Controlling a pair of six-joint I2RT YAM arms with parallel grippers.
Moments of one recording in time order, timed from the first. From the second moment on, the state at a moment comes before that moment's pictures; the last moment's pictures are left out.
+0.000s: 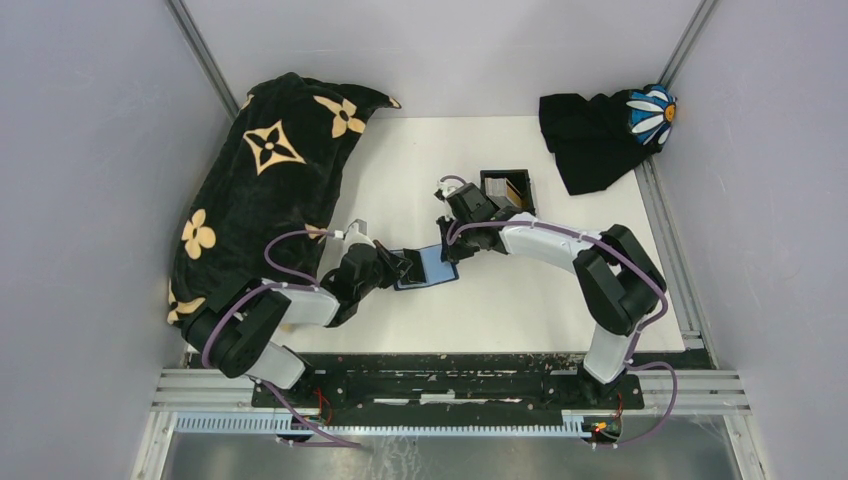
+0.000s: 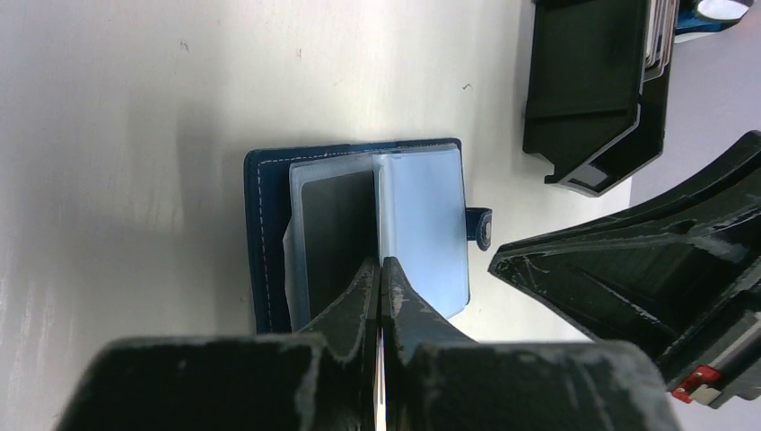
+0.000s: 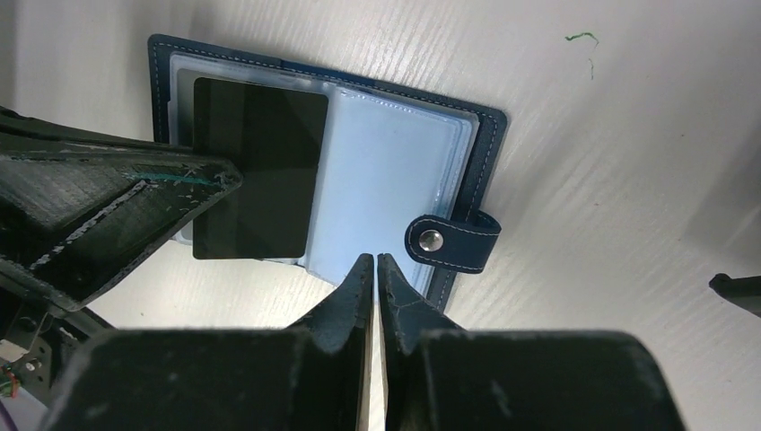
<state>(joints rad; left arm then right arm) -0.61 1.48 0.36 0.62 -0.10 -1.03 0.69 1.79 1.16 -0.30 -0.15 0.38</state>
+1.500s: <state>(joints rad) -0.61 1.75 0.18 1.23 -0.09 -1.26 0.71 1.89 1.21 -0.43 0.09 0.31</state>
